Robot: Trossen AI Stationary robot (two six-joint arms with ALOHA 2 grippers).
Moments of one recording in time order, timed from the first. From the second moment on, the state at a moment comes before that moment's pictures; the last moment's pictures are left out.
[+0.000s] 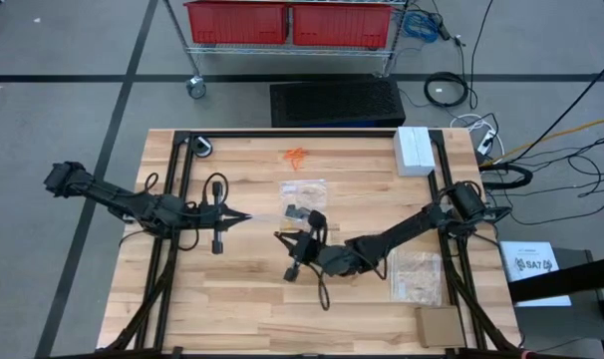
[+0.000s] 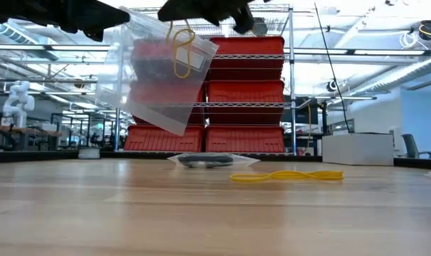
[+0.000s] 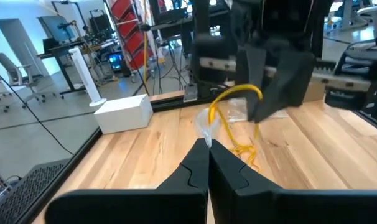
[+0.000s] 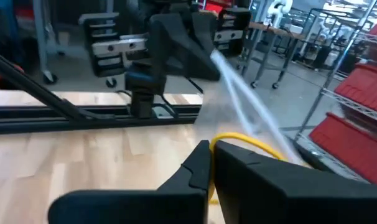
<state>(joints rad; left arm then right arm) -0.31 0.65 0.33 0.26 -0.34 0.20 0.36 1.94 1.28 0.49 0.81 -0.05</state>
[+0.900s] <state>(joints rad) -0.31 0.65 0.33 0.23 -0.34 0.20 0.27 1.94 1.38 0.49 0.81 -0.25</state>
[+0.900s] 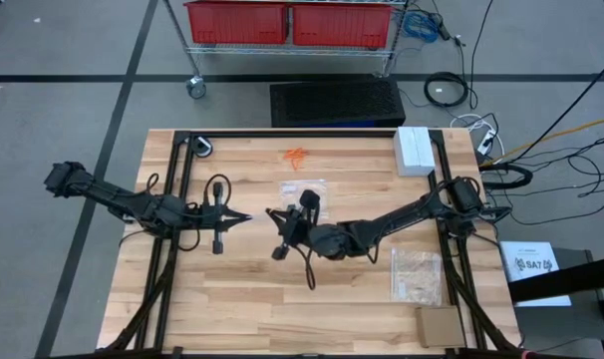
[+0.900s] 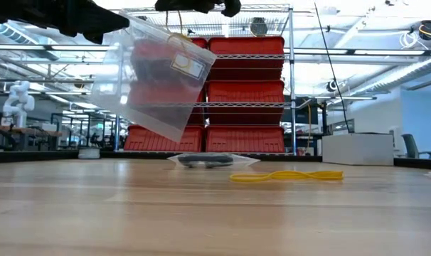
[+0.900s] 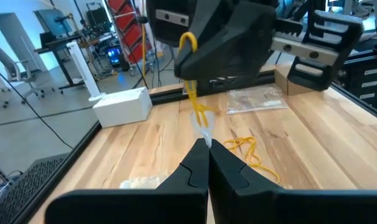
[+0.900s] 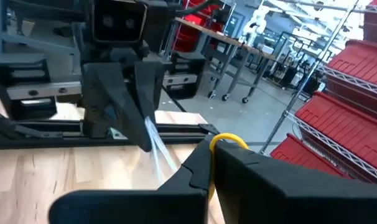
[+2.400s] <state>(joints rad) -0.31 0.65 0.33 0.24 -0.34 0.19 0.18 1.93 1.38 0.20 0.33 0.20</state>
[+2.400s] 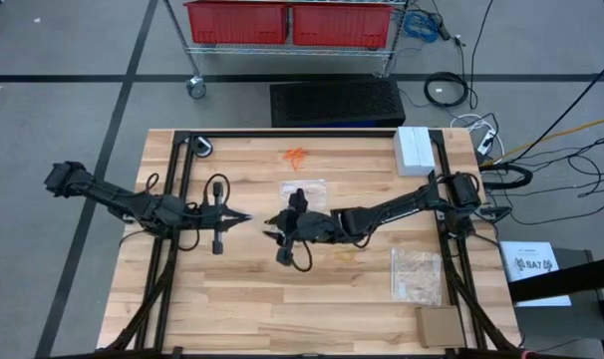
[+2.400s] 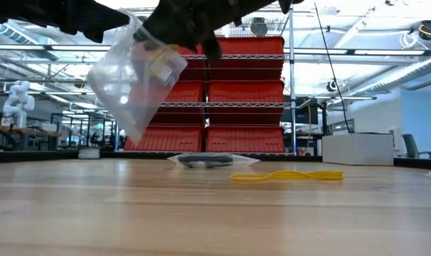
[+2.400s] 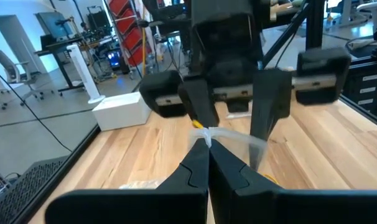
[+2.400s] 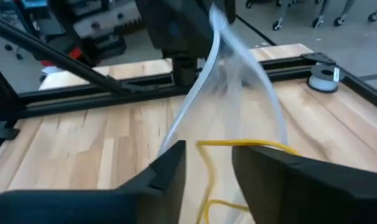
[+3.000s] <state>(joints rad) -0.29 0.70 0.33 0.29 -0.34 0.19 0.19 1.83 1.41 0.08 0.33 0.27</state>
